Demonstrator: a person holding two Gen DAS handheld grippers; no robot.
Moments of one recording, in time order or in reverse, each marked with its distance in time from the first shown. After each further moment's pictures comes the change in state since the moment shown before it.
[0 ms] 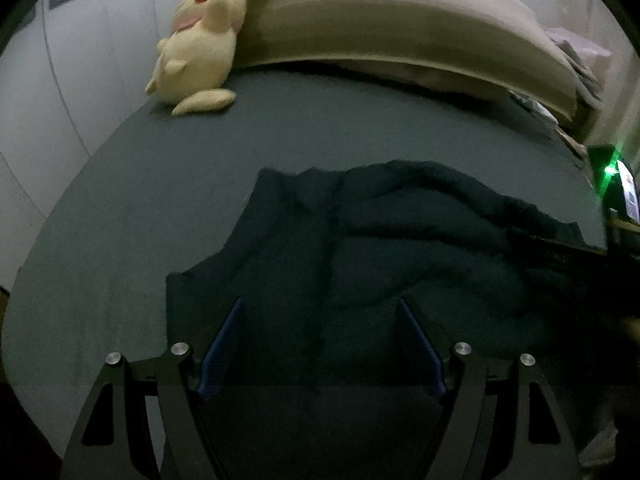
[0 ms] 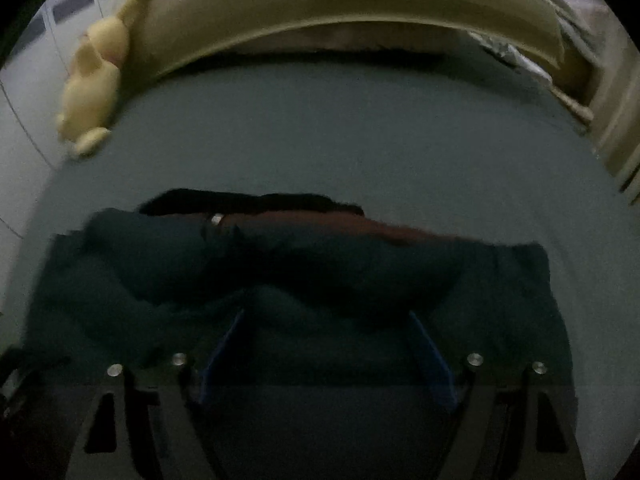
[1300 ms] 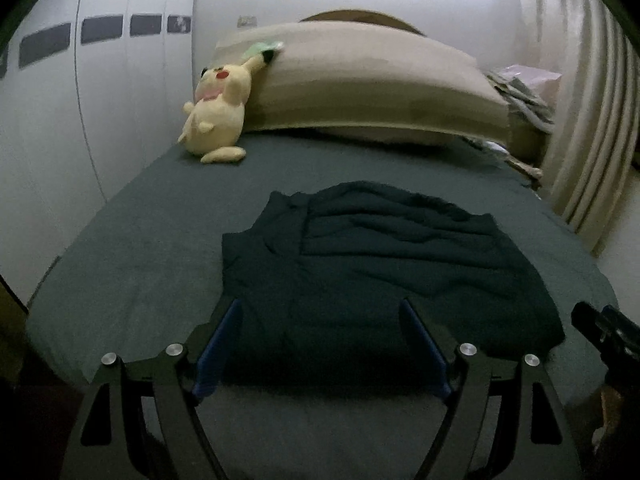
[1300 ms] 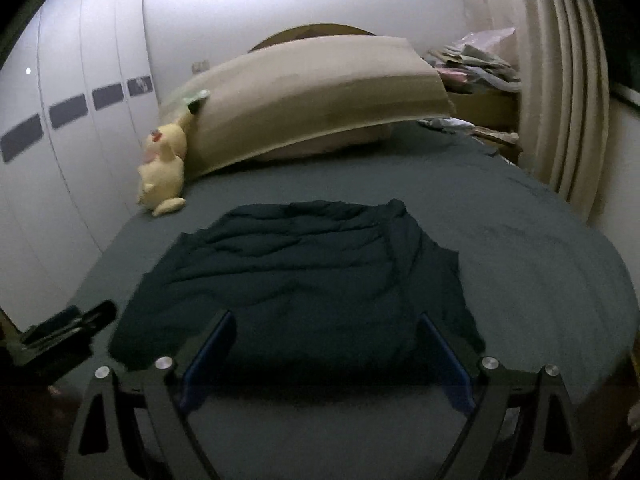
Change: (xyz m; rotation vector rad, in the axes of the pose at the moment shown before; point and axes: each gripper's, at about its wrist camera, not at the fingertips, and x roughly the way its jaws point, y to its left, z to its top) left arm -0.171 -0.006 -0.117 0.051 -0.268 -0.052; right arm -0.272 -0.011 -0.268 0.169 -0.416 0.062
